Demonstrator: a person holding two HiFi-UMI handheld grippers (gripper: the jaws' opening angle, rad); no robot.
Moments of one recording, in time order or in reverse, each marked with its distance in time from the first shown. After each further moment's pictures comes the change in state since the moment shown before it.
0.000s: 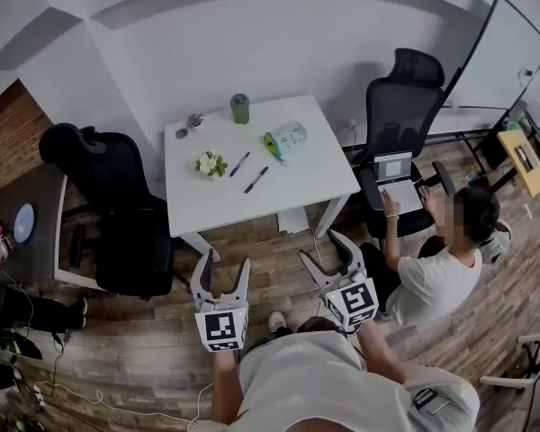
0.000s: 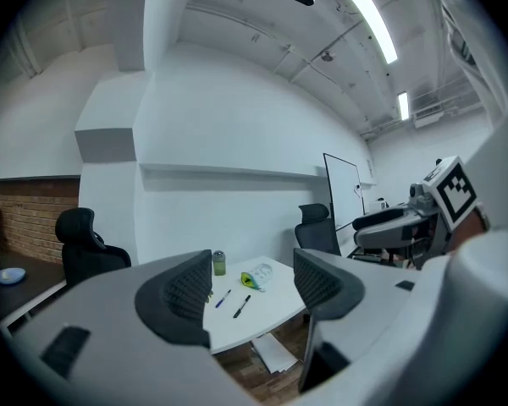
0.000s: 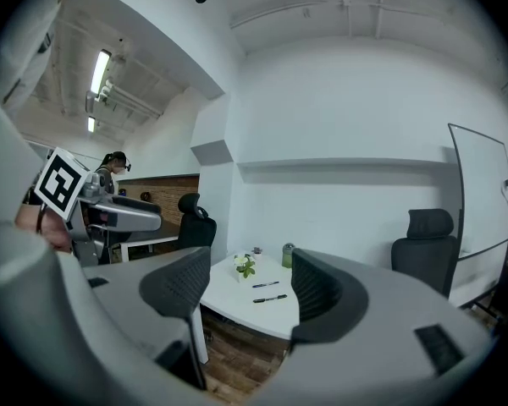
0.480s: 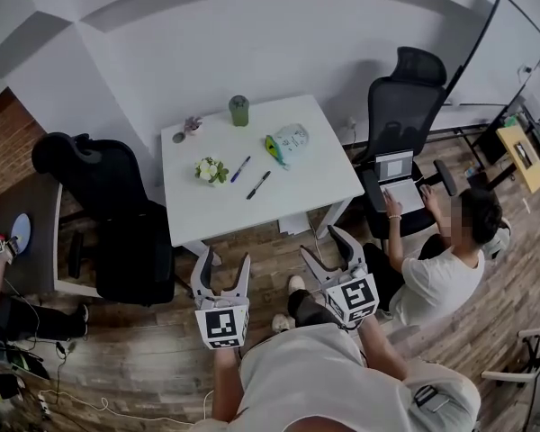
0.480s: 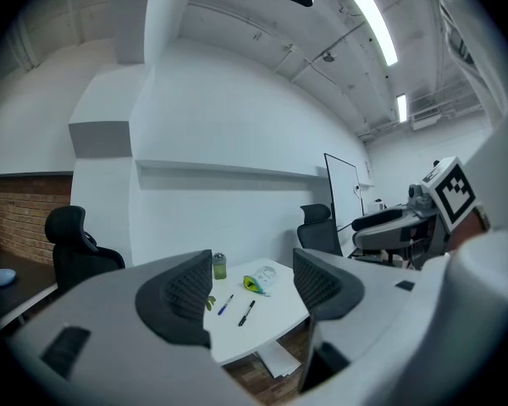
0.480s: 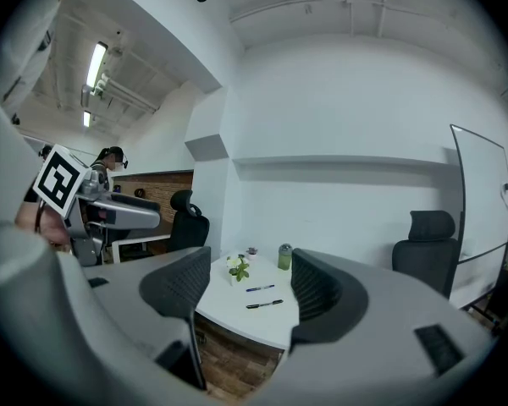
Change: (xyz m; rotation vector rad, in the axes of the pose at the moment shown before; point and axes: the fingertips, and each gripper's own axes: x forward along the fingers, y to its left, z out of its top) left arm 0.041 0.031 -0.003 0.003 -0.004 -0.030; right arm 0.048 -0.011 0.002 -0.012 0.011 -0.028
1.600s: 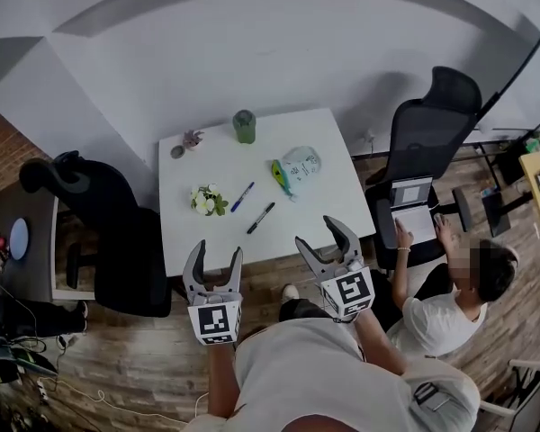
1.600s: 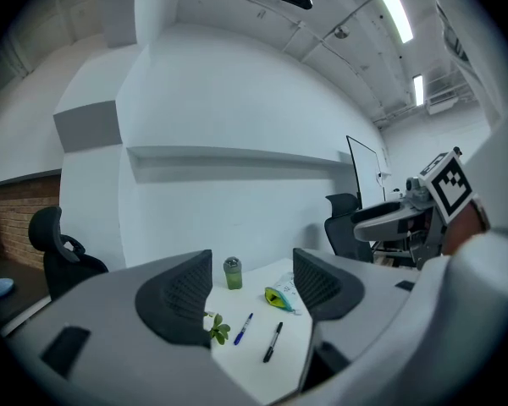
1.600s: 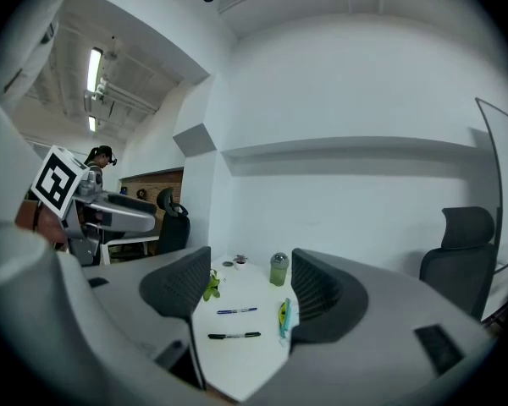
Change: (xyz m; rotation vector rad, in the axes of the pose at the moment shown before) left arm 0.172 0.054 0.003 0.014 0.054 0.097; right arm 0.164 -0.115 0.007 0.002 -0.003 0.085
